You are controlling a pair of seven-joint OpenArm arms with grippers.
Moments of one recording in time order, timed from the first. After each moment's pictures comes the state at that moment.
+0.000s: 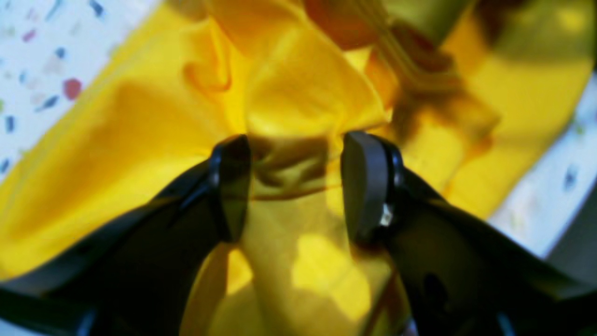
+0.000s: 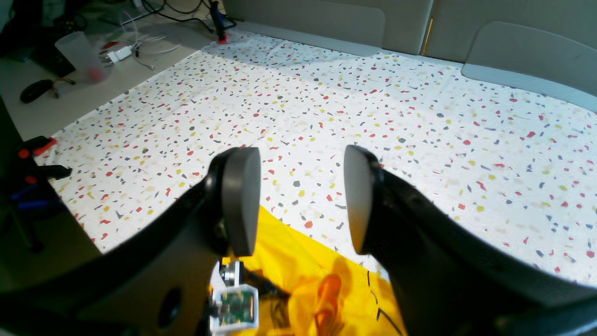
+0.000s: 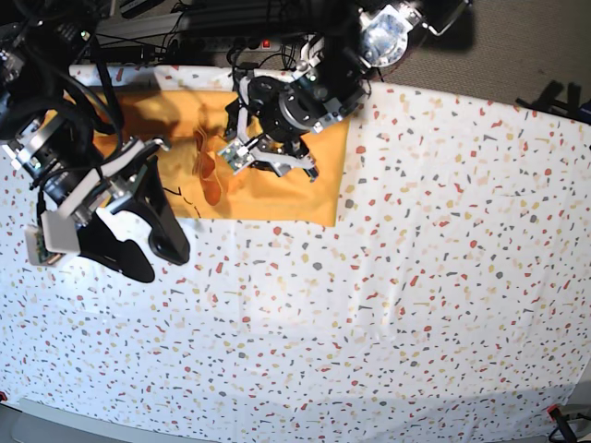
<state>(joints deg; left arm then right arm) -0.3 0.1 43.8 81.6 5.0 -10.9 31.8 -5.6 11.0 28.9 135.7 56.1 34.4 -66.6</state>
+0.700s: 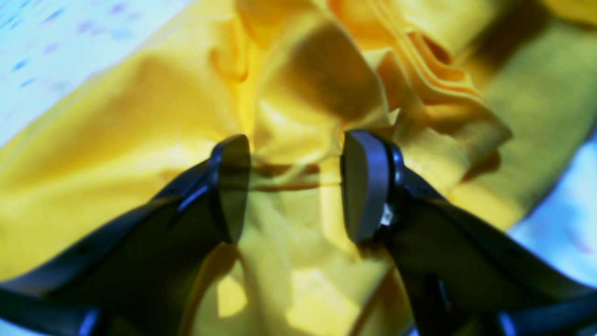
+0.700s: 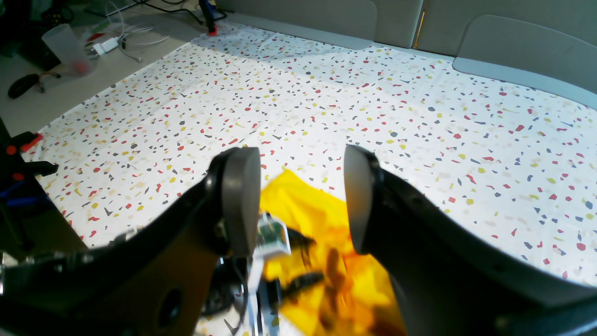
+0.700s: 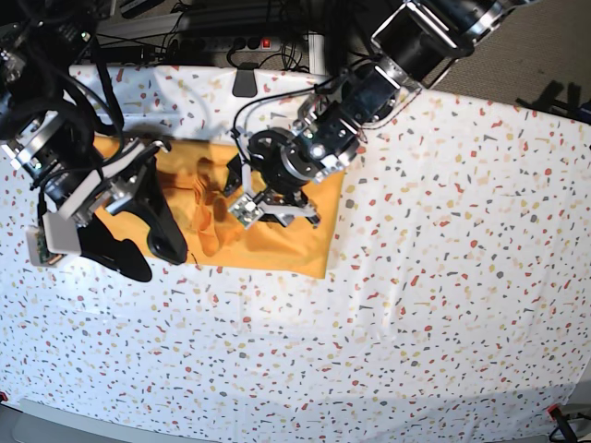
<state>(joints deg) -11.4 1.8 40.4 63.0 1.9 -8.4 20.0 -5.6 11.0 28.9 135.7 54.5 34.4 -66.5</state>
